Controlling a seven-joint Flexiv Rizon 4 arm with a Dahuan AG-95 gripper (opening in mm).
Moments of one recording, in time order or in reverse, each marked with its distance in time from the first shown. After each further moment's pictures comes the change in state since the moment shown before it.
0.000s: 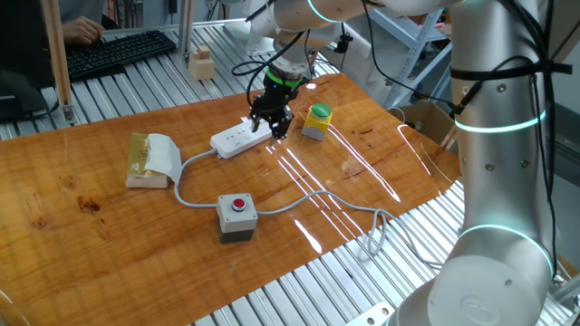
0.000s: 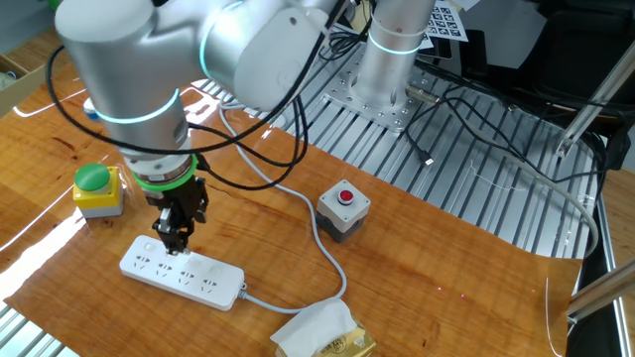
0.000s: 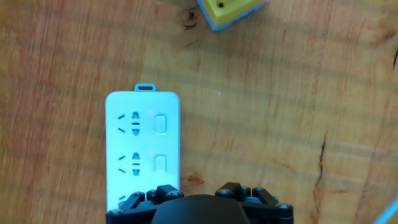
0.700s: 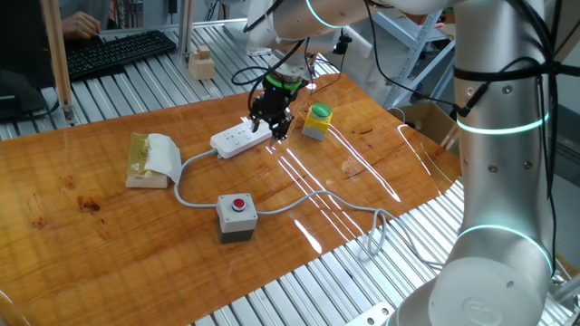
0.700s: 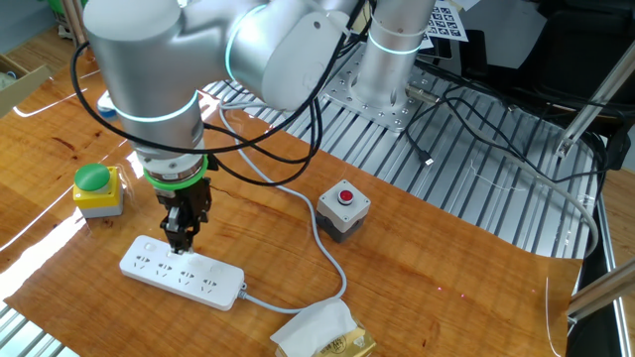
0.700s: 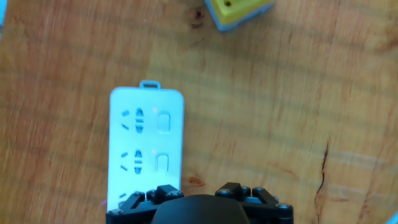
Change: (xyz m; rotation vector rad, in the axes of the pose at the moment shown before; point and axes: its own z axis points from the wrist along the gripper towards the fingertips) arm 0.000 -0.001 -0.001 -0.025 -0.055 -0.005
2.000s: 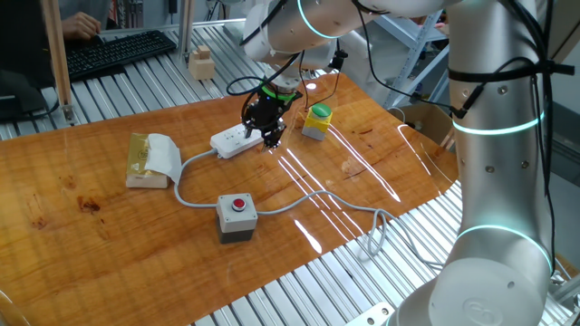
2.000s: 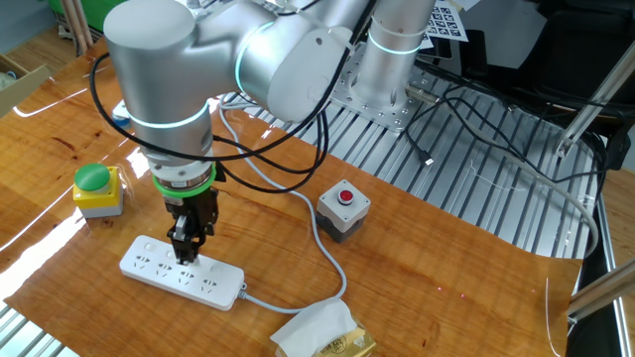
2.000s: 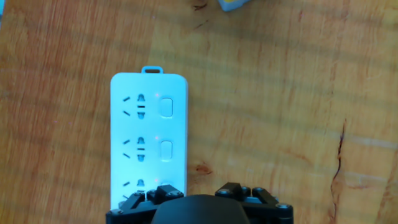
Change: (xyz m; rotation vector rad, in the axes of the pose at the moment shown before) arm 0.016 0.006 0.023 -0.065 0.013 0.027
